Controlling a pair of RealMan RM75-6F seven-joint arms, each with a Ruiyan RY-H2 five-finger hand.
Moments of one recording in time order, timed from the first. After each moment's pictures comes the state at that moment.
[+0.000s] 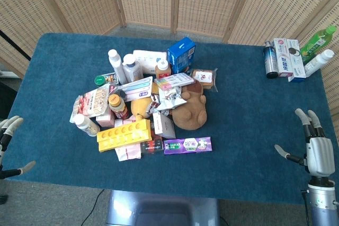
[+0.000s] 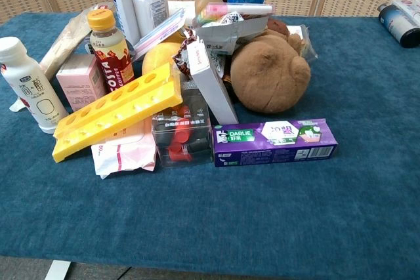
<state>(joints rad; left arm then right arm) -0.05 -0.82 0.00 -1.95 1.53 1.47 -0.10 0.11 -1.29 0.16 -1.46 -1.53 1.62 0.27</state>
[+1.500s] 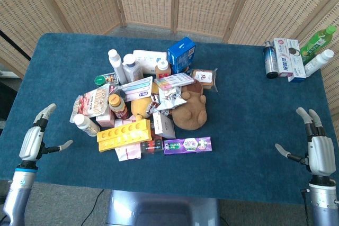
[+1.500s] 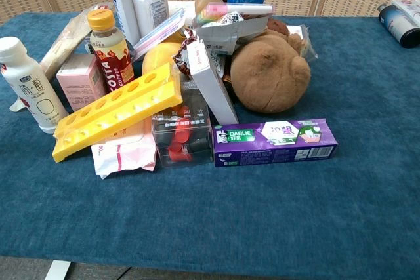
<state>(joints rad) -0.22 -1.42 -0.12 -1.35 1.46 1.38 -0.51 0.11 -1.27 0.17 -1.48 -1.51 1.61 0.31</state>
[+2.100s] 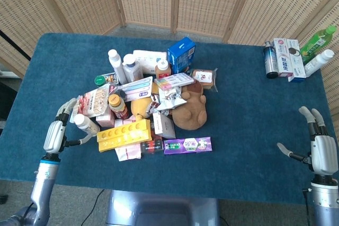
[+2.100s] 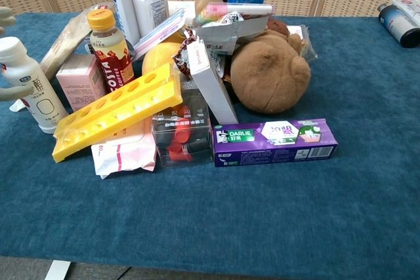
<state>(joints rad) -0.30 -1.62 -0.16 -1.21 1.48 1.40 -0.49 0.11 -1.26 0.18 -1.49 -1.49 1.60 0.34</state>
